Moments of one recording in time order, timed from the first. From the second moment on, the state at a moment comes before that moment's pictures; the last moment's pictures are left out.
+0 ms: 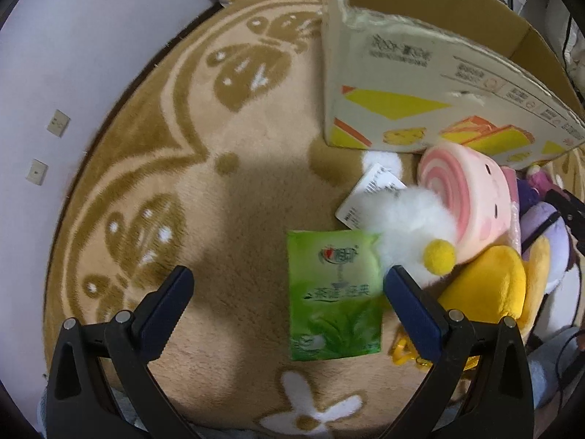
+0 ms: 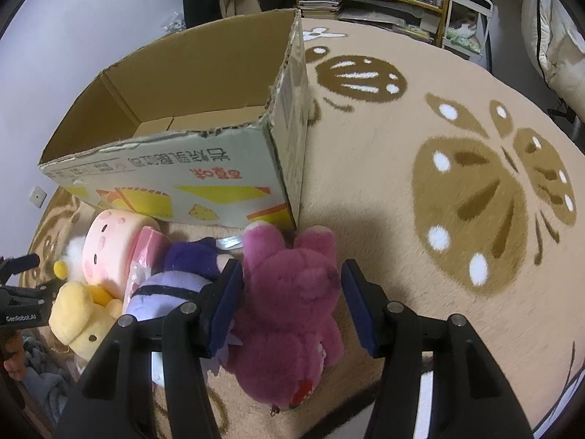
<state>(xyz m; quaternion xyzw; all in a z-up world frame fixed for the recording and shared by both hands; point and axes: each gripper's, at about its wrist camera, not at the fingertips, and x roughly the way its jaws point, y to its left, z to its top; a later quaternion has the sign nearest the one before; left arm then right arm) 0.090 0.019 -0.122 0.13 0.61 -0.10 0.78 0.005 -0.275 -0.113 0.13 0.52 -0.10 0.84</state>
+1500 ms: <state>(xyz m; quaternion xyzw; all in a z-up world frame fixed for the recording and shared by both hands) 0.056 -0.038 -0.109 0.17 0.58 -0.10 0.79 -0.021 -0.262 -0.063 0.11 0.45 -0.12 0.88</state>
